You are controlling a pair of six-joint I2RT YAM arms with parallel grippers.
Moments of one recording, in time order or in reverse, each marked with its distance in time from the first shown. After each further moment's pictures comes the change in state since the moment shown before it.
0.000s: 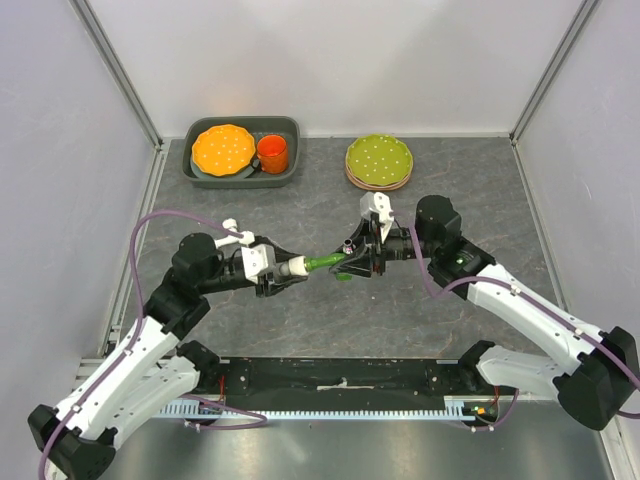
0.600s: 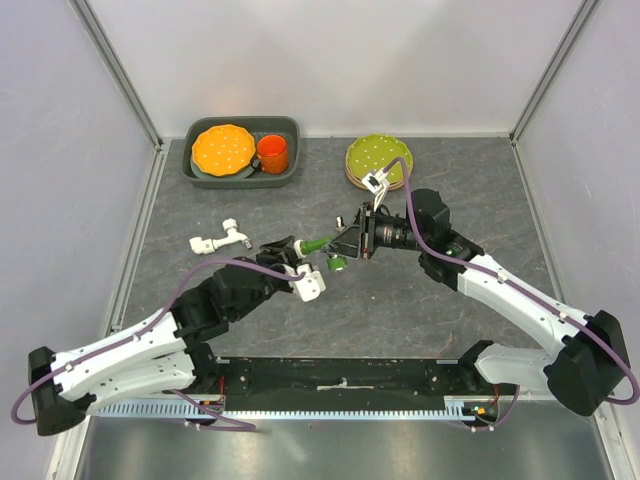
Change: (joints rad) left arm -0.479 0.064 -0.002 -0.041 -1.028 0.495; right arm -0.014 0.095 0.027 0.044 0.234 0.684
